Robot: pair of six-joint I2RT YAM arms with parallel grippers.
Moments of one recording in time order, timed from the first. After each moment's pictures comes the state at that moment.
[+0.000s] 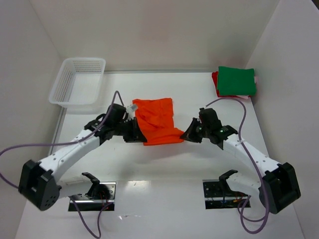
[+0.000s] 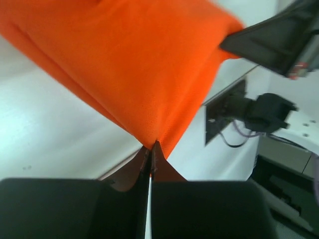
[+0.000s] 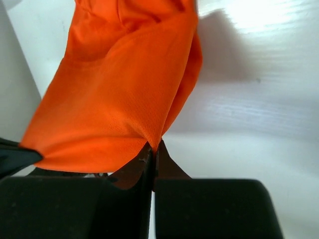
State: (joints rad) left arm -0.52 1.21 0.86 -0.49 0.47 -0.70; right arm 0.44 1.12 0.68 -0.39 -0.25 0.89
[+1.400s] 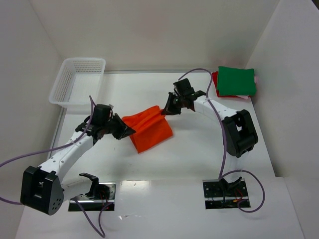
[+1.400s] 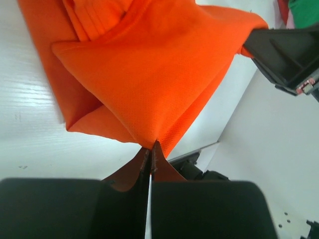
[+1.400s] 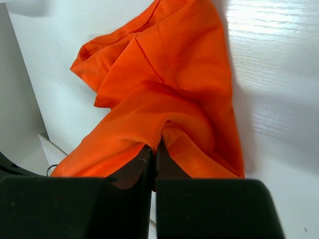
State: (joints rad) left arm -0.28 1.14 0.75 -0.44 0.38 -1.08; right arm 0.47 1.82 1.35 -0.40 -0.34 0.70
